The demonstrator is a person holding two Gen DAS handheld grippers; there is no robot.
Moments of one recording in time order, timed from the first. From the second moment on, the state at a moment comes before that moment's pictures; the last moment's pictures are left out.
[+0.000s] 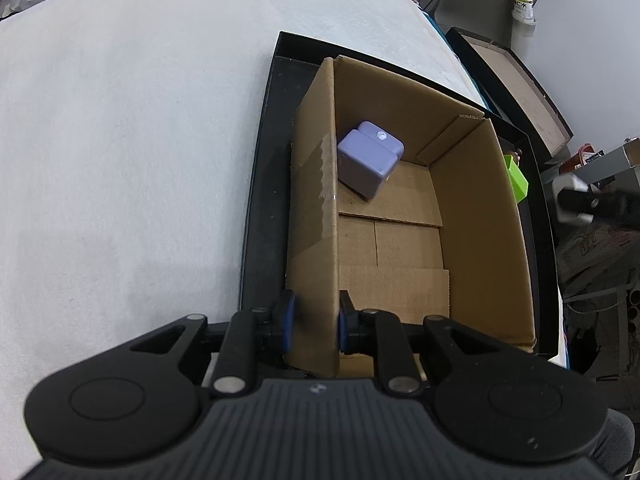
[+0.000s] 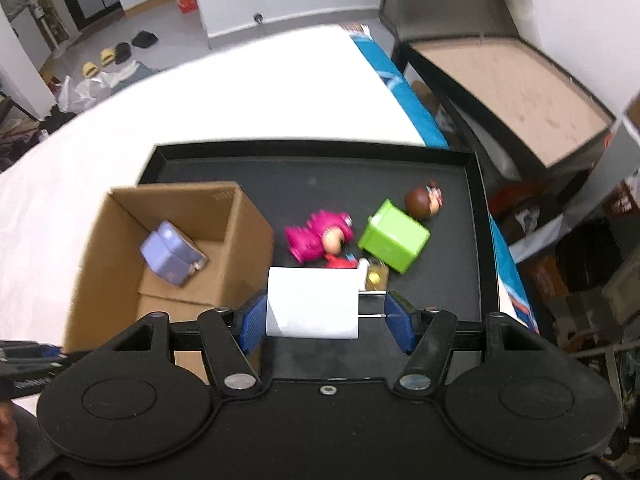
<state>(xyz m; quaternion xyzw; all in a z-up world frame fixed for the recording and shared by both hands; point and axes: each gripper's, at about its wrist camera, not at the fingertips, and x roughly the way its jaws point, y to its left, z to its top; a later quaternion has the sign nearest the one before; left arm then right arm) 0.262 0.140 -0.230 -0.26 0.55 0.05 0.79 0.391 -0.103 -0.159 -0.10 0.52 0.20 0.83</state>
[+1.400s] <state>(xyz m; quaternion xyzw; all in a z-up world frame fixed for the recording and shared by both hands) 0.260 0.146 -0.229 -0.27 0.55 0.04 0.79 0.369 0.011 -0.136 -0.16 0.49 0.26 0.82</state>
